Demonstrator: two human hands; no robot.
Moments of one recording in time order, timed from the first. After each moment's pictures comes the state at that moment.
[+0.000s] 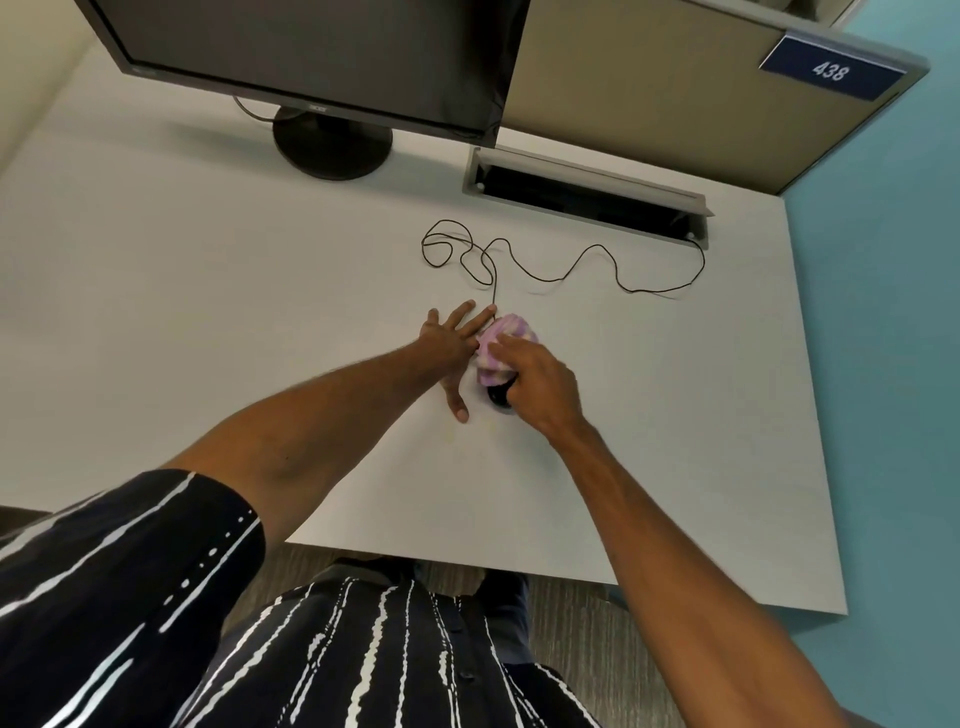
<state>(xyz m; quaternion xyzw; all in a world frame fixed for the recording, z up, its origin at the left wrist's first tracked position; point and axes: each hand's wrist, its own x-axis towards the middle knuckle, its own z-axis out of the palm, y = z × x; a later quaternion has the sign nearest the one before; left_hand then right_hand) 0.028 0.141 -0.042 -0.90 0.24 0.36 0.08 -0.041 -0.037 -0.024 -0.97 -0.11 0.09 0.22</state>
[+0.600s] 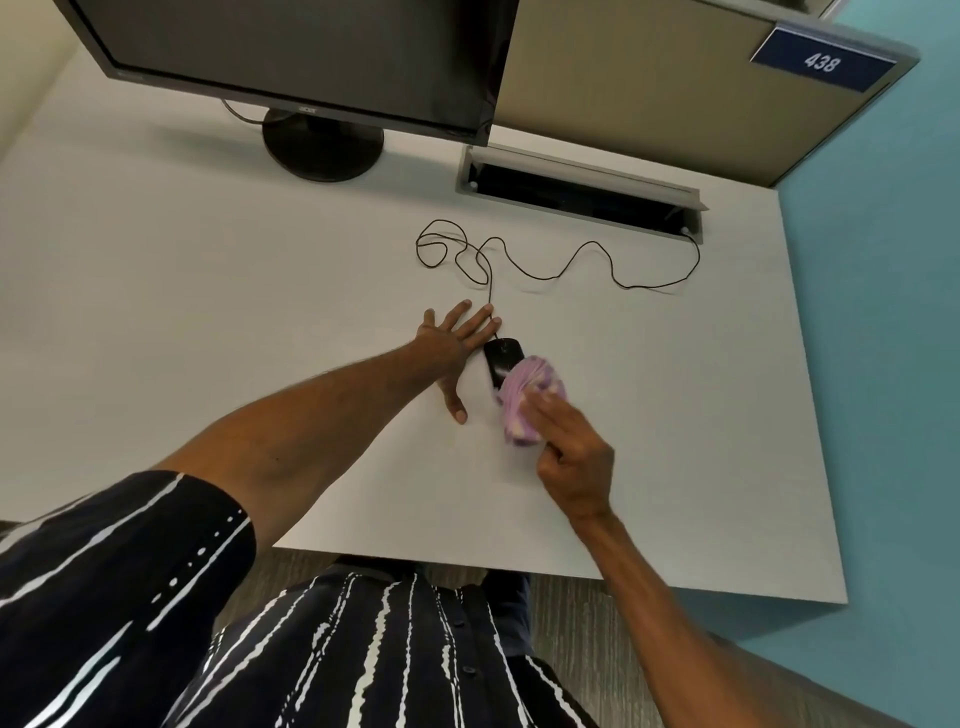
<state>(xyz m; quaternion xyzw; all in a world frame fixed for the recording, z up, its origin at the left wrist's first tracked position) 0.030 0.145 -0.046 -0.90 0.25 0.35 0.06 -0.137 -0.082 -0.047 -0.94 -0.14 -0.14 0.28</state>
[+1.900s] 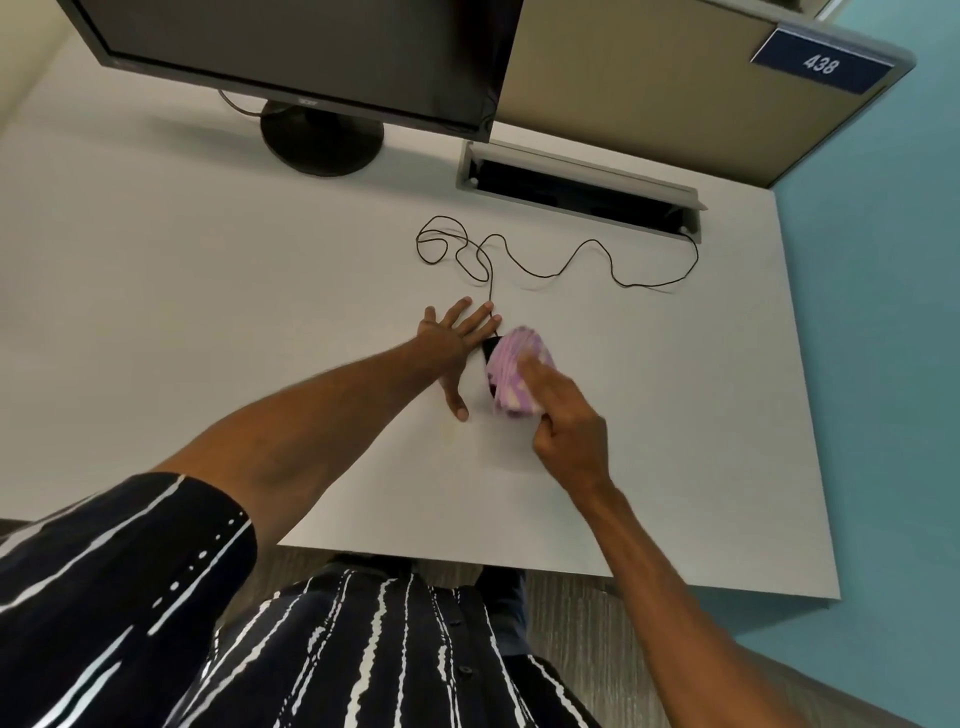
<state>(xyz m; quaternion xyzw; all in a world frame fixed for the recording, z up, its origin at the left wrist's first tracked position) 0.028 0.144 -0.044 -0.91 0.24 0.34 0.07 -0.111 -0.068 -0.025 -0.96 -0.12 -0.06 0.23</state>
